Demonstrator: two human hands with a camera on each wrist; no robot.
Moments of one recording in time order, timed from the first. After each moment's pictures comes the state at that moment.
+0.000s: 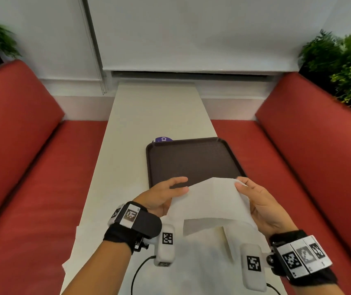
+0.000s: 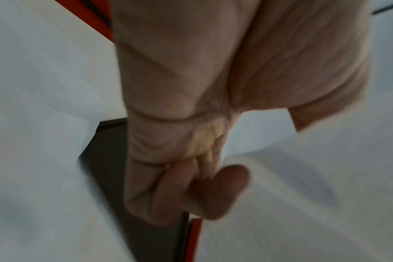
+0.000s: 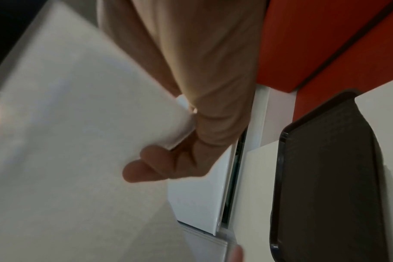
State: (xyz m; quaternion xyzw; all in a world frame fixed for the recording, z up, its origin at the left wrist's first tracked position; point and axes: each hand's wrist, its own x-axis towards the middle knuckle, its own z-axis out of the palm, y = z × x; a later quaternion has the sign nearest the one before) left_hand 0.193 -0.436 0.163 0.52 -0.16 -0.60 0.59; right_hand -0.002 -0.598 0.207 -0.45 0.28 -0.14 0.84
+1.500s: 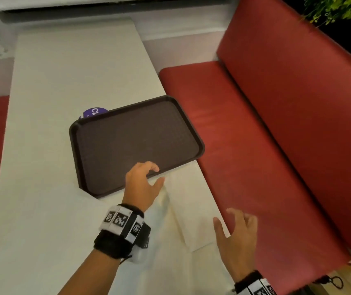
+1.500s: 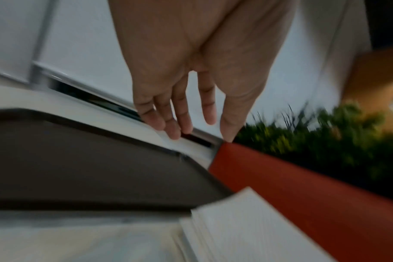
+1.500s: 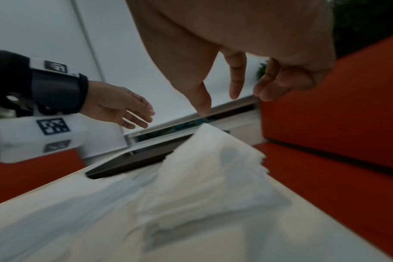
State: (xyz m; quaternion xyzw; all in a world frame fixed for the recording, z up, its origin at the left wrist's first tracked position) left_hand 0.138 -0.583 0.086 0.84 -0.36 -0.18 0.37; right_hand -0.106 -0.623 0.056 -0.71 0.62 -0.18 0.29
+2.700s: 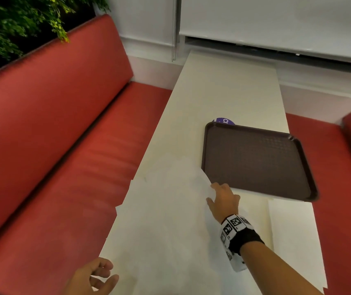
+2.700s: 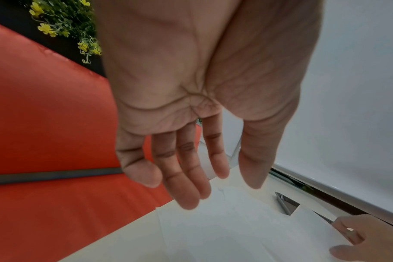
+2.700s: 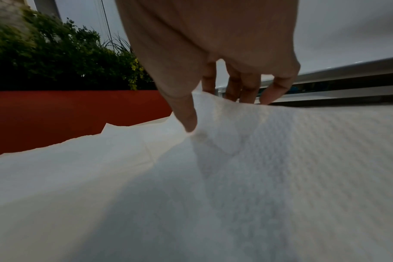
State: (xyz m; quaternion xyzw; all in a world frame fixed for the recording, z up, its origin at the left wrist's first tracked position) left_hand 0.077 -0.136 0.065 0.85 0.09 -0.20 0.47; right_hand 0.135 -0.509 0.026 -0.96 0.24 0.04 0.16
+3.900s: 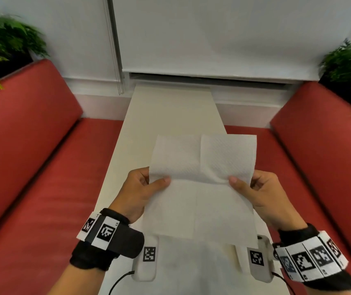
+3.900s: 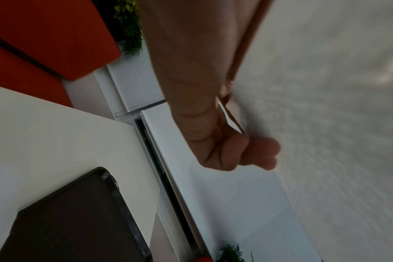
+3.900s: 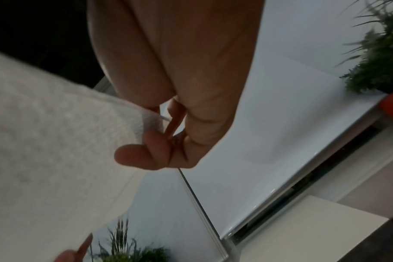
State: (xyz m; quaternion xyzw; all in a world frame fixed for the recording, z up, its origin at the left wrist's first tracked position) left_hand 0.185 -0.368 0.226 0.60 -0.19 -0.31 0.71; right_hand 0.020 -0.578 0.249 -0.72 0.15 -0.19 0.65
